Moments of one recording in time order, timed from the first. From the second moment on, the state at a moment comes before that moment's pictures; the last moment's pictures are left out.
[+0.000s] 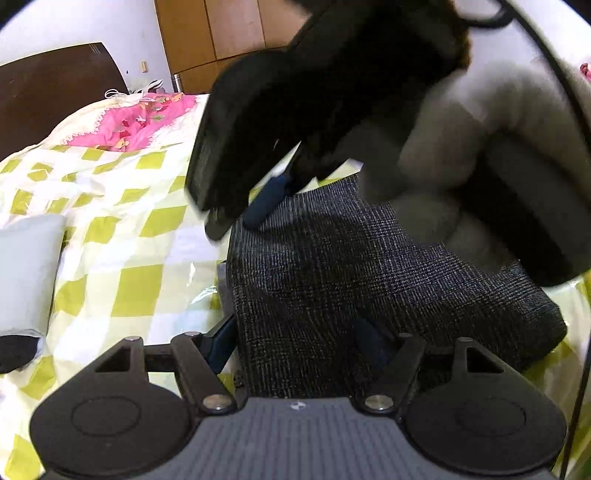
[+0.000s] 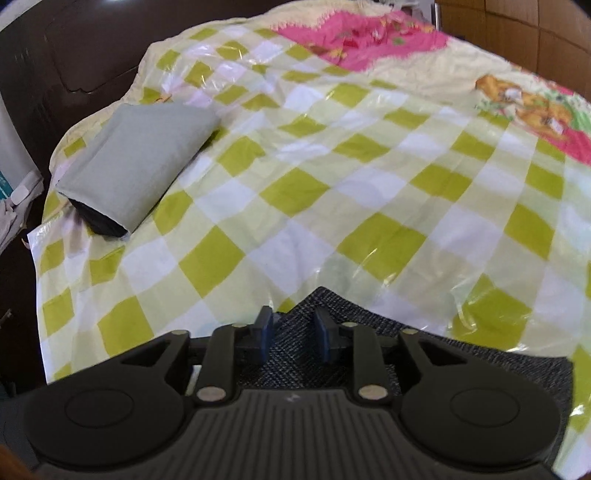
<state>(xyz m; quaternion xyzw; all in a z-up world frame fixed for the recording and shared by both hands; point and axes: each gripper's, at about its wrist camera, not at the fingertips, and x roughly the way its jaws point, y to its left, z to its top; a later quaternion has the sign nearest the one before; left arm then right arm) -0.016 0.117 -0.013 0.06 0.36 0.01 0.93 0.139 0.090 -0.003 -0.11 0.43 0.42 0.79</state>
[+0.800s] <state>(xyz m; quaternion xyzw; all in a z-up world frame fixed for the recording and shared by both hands) 0.077 0.169 0.001 -0.04 0.37 -0.02 0.93 0.134 -0.093 0.005 0.04 0.45 0.34 0.83</state>
